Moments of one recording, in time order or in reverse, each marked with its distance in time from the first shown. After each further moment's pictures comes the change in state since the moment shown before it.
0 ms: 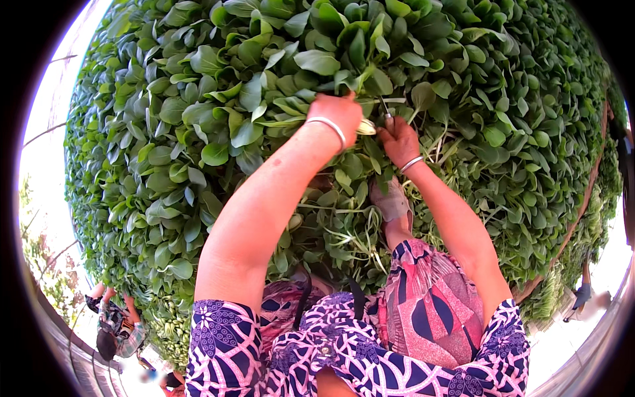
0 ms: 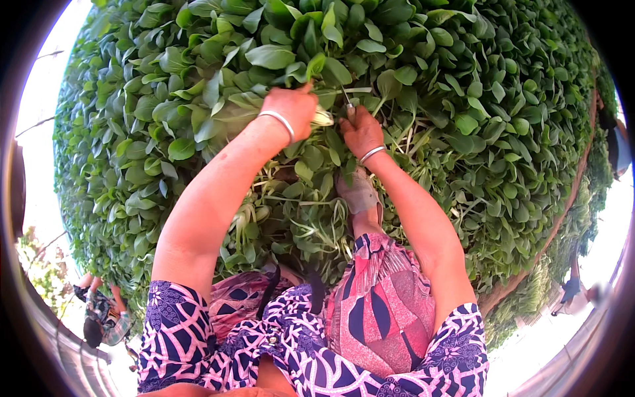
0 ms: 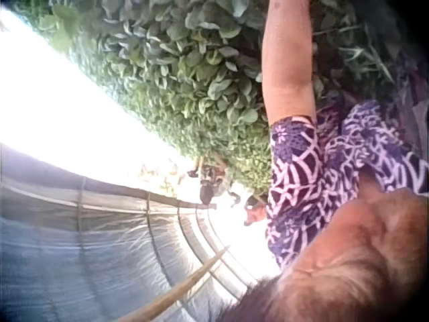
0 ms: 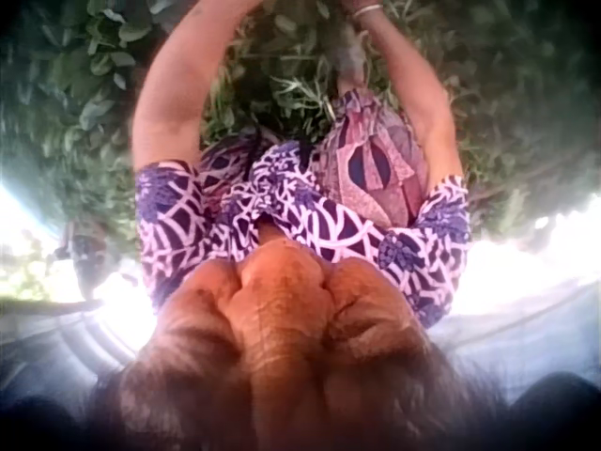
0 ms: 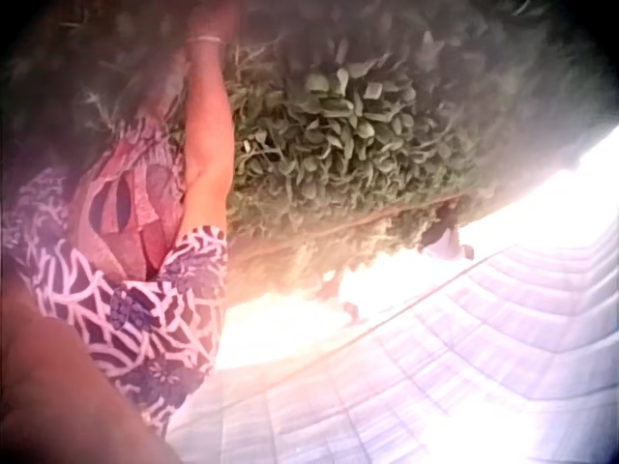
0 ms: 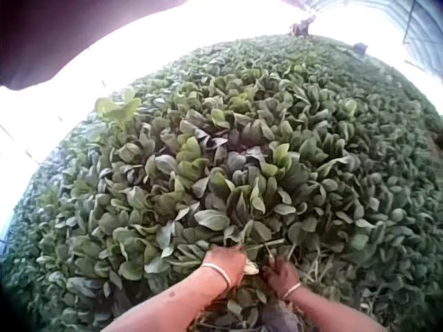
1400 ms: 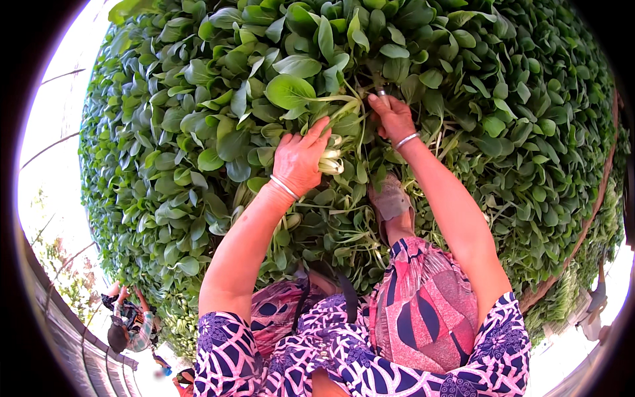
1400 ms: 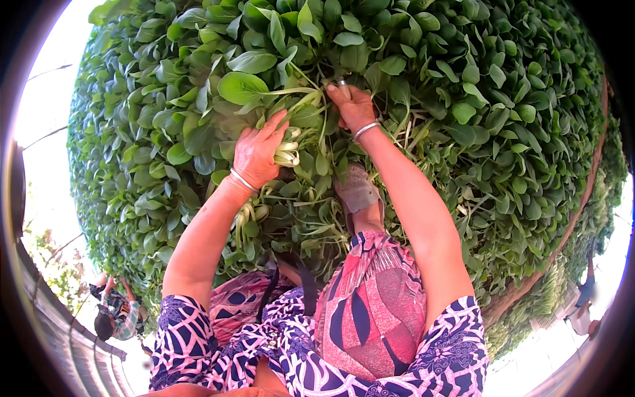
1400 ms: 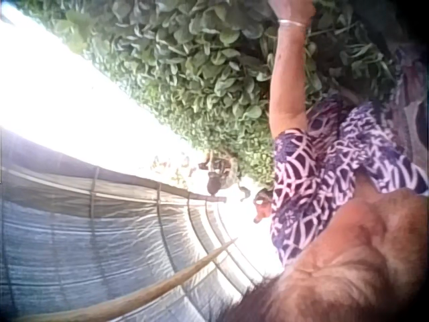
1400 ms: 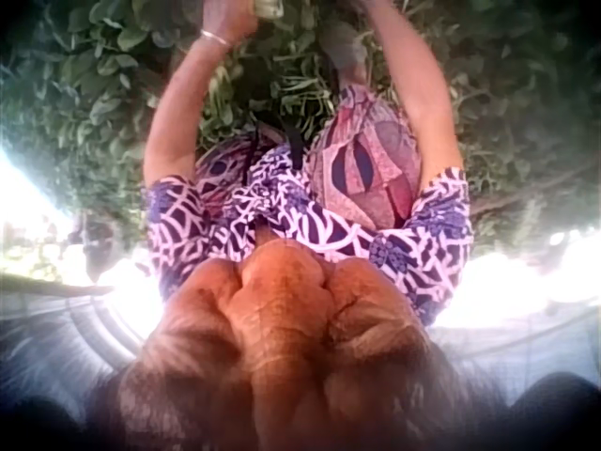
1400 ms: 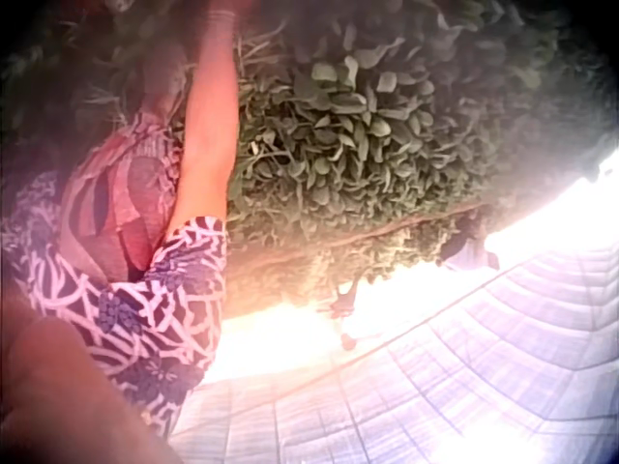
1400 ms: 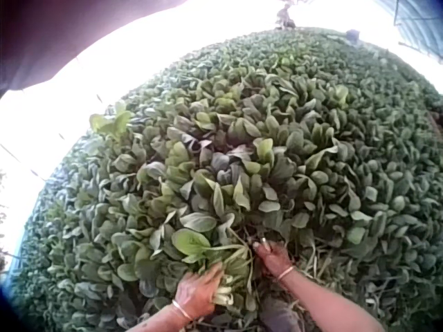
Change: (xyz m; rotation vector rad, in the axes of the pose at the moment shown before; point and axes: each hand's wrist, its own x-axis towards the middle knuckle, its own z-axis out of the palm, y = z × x) left_hand -0.074 -0.005 0.066 -0.164 0.574 0.100; right_hand 0.032 -0.030 -0.015 0.727 -0.108 0.371
